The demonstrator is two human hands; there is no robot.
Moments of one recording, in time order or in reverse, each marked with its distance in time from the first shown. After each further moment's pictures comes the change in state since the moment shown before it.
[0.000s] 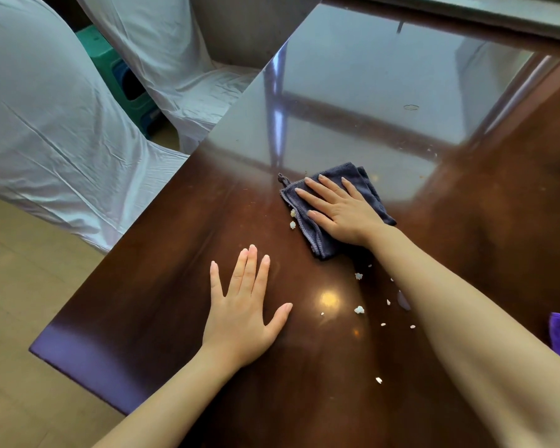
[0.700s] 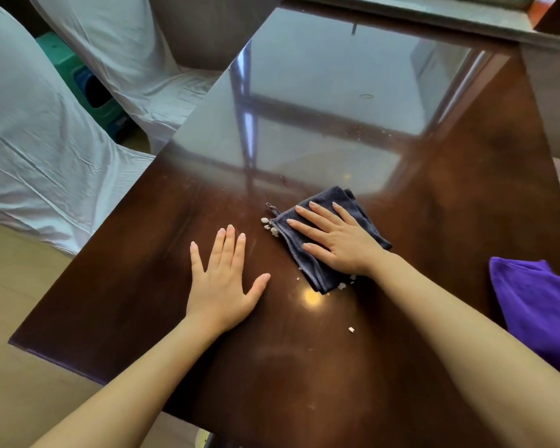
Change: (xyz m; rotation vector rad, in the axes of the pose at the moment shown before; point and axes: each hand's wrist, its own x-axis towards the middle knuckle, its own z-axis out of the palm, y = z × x) left_hand 0.000 0.000 0.004 -0.009 0.041 0.014; right_hand -0.112 -0.030 0.006 -0.004 -0.050 0.000
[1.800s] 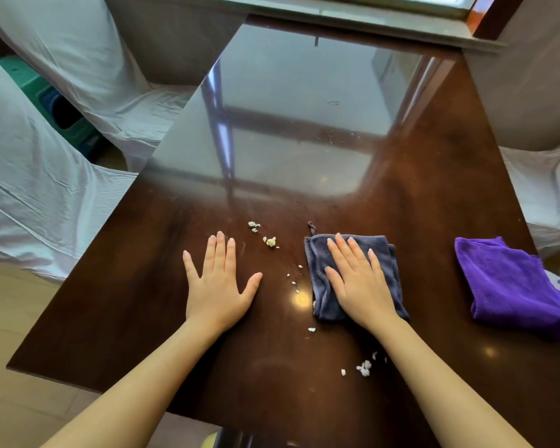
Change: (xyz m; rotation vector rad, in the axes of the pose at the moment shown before) left_hand 0.001 -0.001 0.004 -0.018 0.014 0.008; right_hand -0.085 -0.045 0.036 0.156 0.228 0.551
